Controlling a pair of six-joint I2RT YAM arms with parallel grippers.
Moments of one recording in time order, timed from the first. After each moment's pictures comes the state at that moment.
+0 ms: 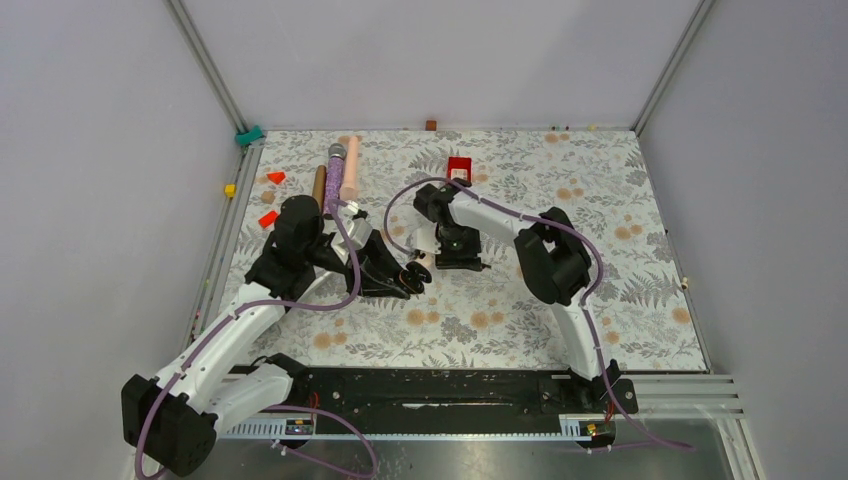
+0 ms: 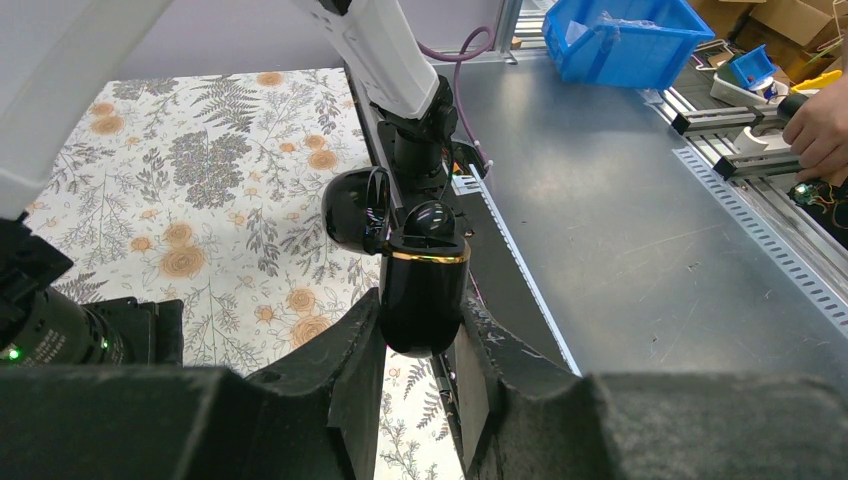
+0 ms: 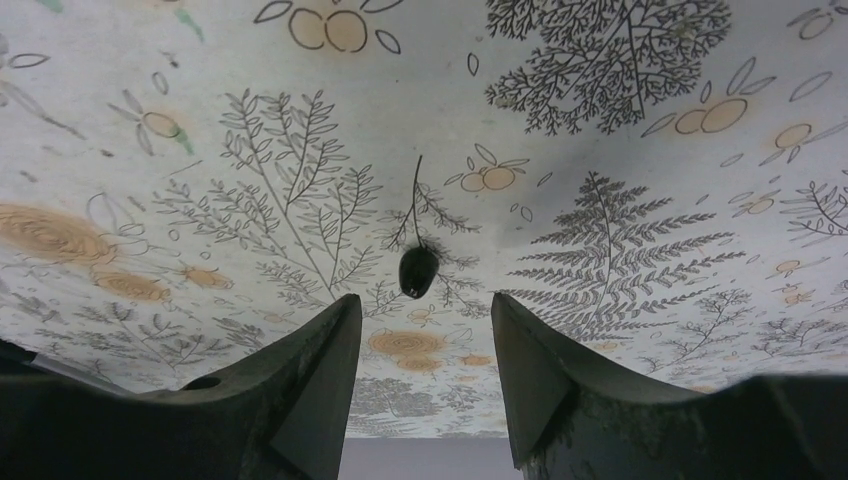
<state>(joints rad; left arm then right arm) -0.46 0.97 0.79 0.02 1.42 0.07 0.73 2.20 1.76 -1.22 0.10 -0.84</state>
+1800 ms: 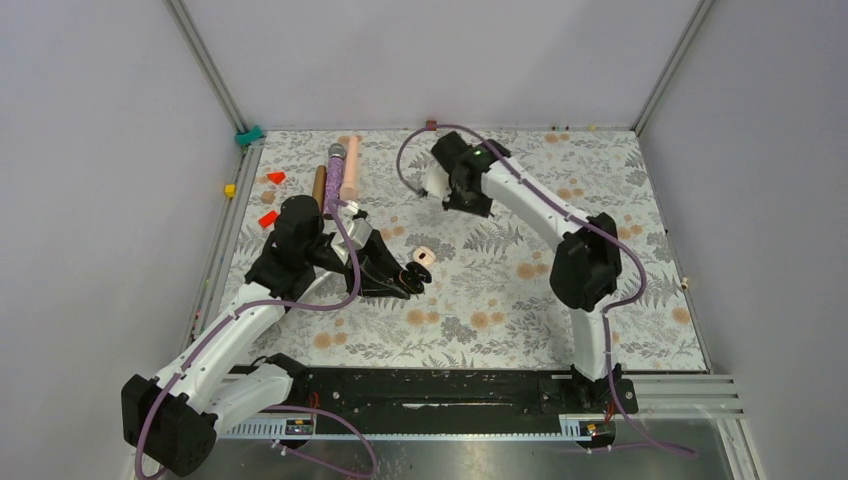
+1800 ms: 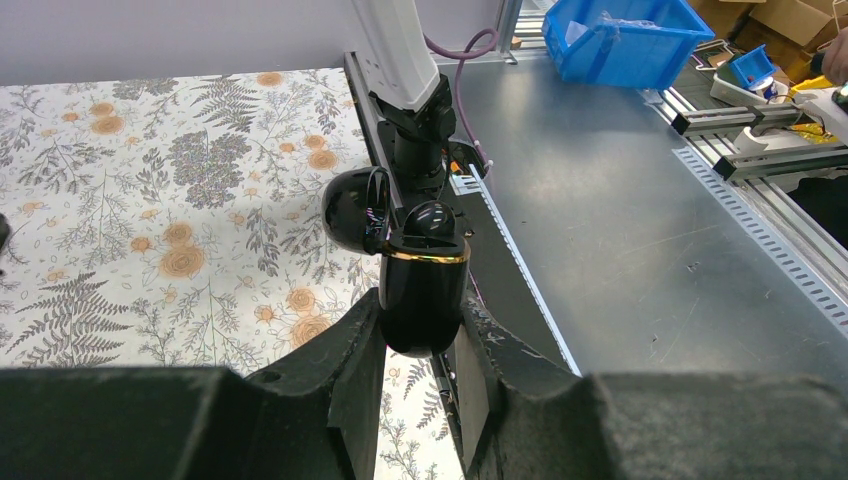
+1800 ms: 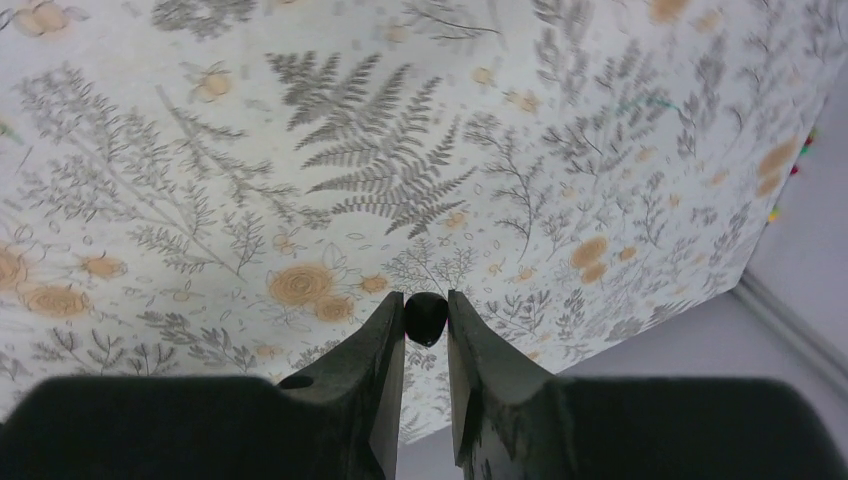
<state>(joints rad) -0.46 0.97 0.79 0.02 1.42 0.07 0.68 2.06 1.92 -1.20 0.24 -0.72</state>
